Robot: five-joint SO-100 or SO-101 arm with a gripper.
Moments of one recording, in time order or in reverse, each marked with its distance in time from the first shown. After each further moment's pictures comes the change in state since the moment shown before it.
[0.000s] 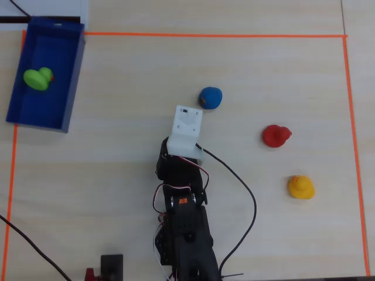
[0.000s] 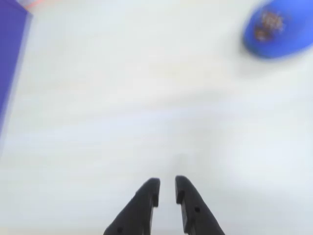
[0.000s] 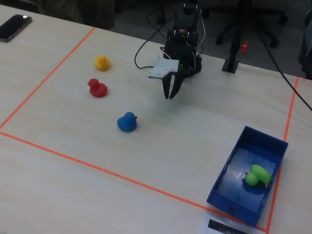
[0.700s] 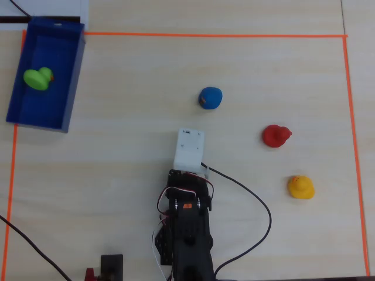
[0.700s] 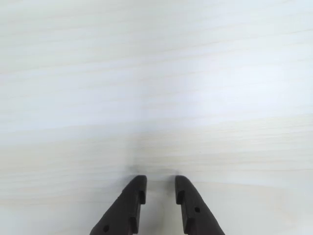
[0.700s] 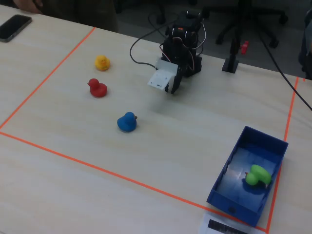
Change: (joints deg) arm 6.6 8.5 0.9 31.8 -10.7
